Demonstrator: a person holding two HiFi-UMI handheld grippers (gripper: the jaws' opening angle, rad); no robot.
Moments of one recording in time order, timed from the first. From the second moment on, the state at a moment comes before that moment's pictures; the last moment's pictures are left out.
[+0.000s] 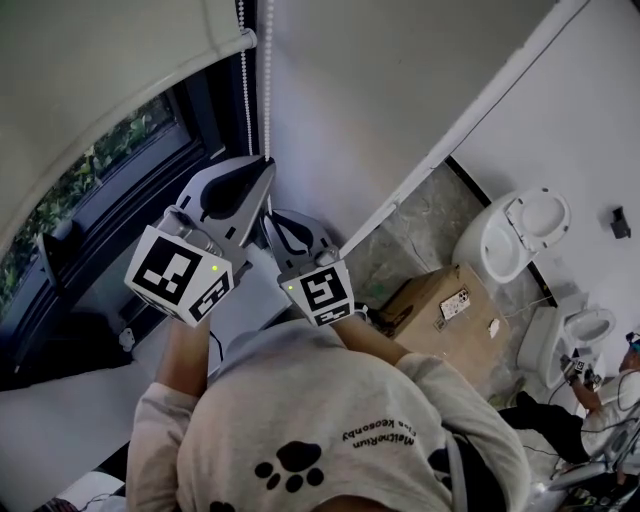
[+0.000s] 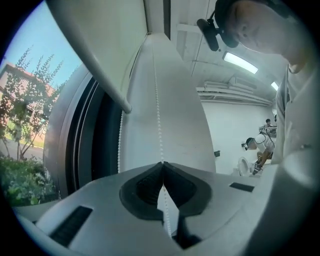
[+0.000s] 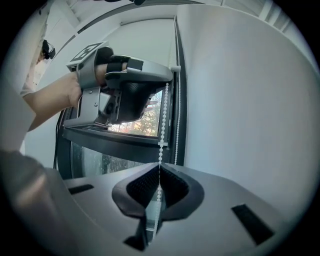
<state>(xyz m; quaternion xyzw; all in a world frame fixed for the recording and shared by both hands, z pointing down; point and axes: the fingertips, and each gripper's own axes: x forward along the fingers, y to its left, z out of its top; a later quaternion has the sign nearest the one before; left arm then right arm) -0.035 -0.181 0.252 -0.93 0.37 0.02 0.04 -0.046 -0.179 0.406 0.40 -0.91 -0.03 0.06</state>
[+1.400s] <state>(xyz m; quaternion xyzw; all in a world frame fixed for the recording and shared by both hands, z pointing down) -0.029 -0.184 0.381 -0.92 0.40 -0.02 -0.03 -0.040 -0.171 0.535 0.36 -0.92 0.02 0.17</state>
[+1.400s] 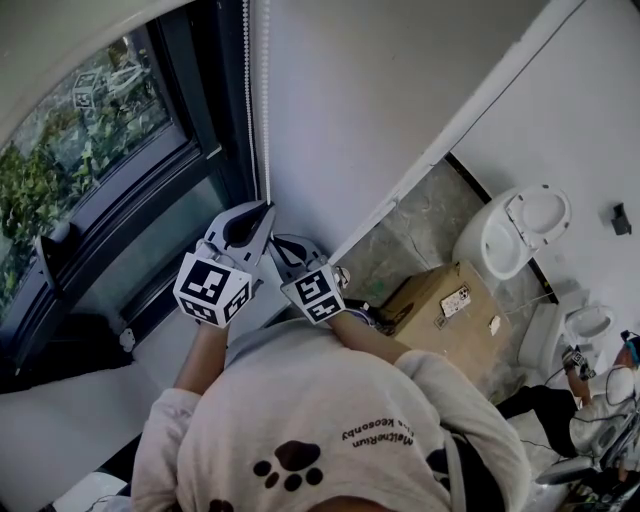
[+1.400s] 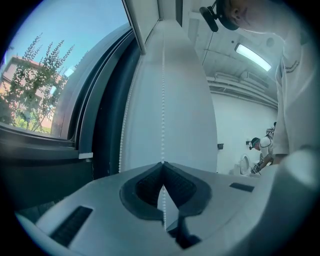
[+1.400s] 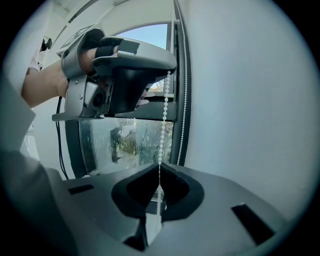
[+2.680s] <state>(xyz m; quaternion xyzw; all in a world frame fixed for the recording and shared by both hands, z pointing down) -0.028 -0.172 0.381 -0.92 0.39 0.00 -0.03 -0.040 -0.175 0.232 0.38 -0.92 -0.05 -0.03</state>
